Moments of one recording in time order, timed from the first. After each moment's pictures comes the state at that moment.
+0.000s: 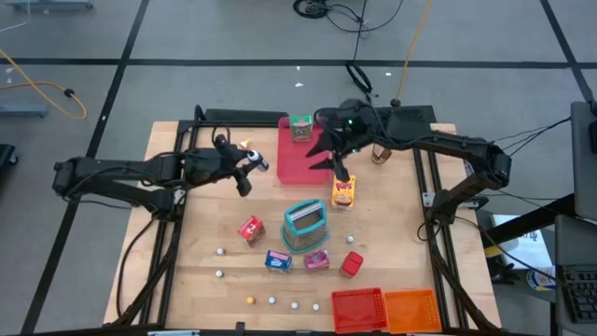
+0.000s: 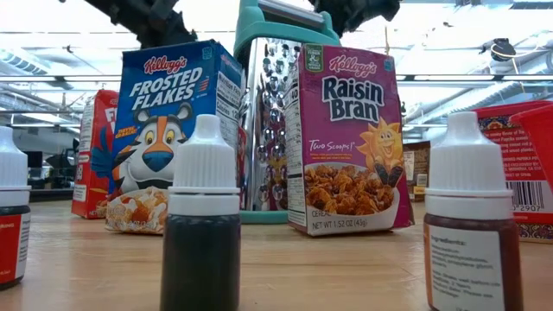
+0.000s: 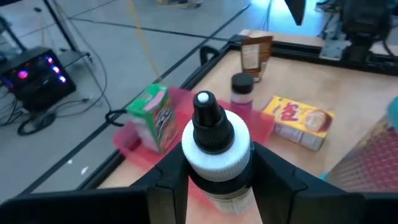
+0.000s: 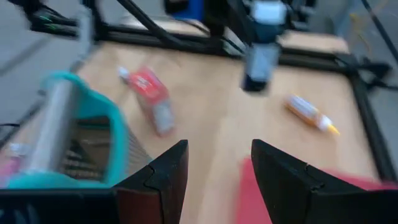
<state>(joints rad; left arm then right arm) 0.07 0.98 0.78 -0.21 -0.43 -0.08 -0.36 1.52 1.37 -0.40 -0.56 -0.33</state>
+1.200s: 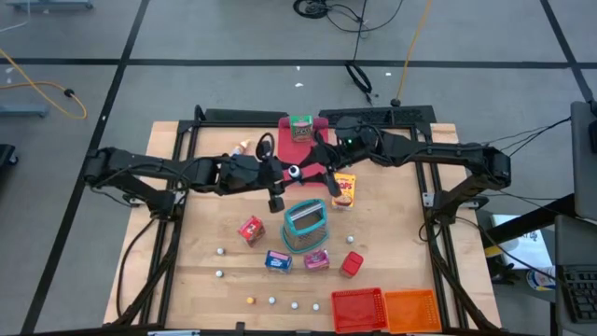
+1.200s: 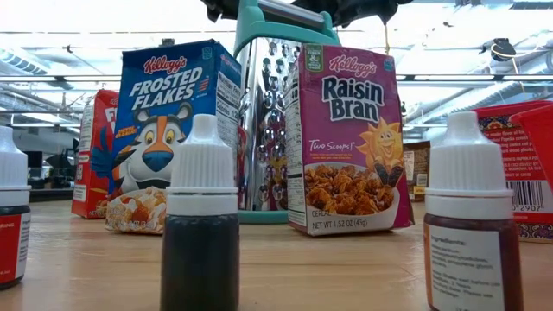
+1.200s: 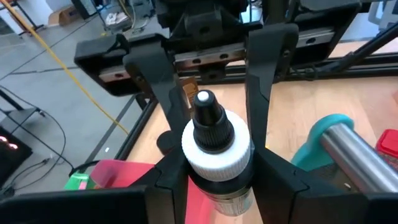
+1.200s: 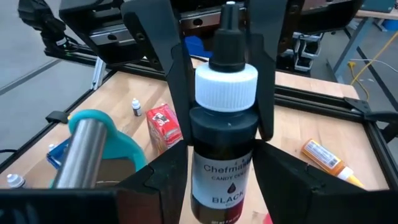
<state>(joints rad) -0.05 1.38 1.17 -0.15 -0.36 0.12 -0.23 1.52 1.25 -0.10 -0.50 -0.25</state>
